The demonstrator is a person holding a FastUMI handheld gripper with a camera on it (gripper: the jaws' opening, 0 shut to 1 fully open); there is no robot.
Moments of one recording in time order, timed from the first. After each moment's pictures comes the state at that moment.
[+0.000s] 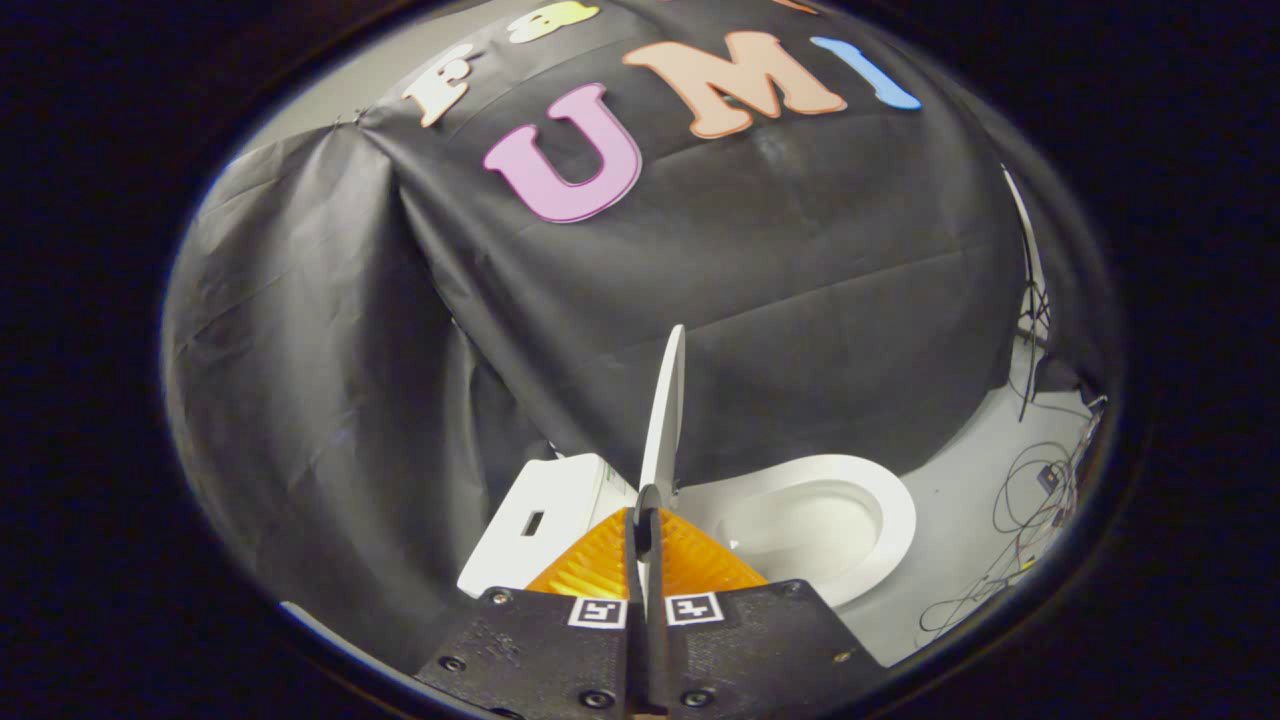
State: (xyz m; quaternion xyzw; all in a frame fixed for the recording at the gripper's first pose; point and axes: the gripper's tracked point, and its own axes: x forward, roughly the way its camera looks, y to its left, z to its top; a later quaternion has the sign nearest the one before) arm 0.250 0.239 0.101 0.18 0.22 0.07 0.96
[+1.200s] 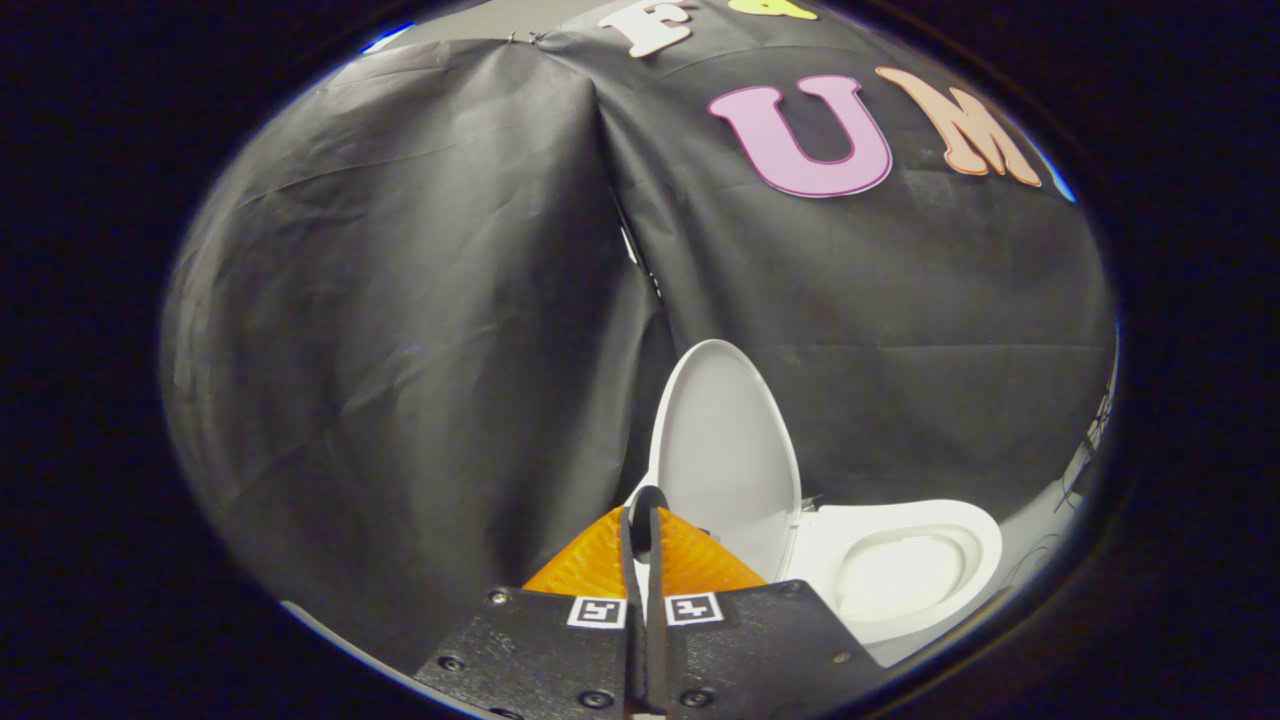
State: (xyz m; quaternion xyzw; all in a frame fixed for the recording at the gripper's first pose) arm 0.278 0.452 0.110 0.06 0.21 0.19 0.96
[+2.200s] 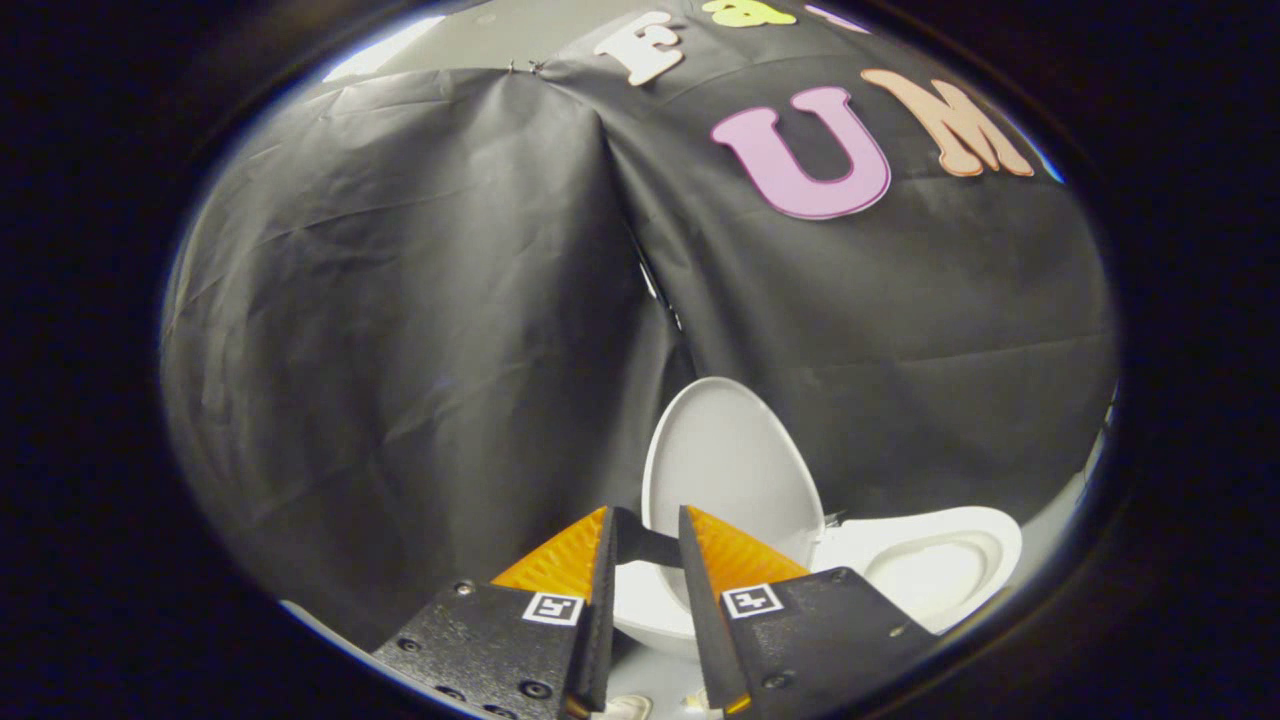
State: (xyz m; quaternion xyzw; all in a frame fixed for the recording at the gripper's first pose) arm 0.271 0.439 0.137 0.09 0.15 0.23 0.96
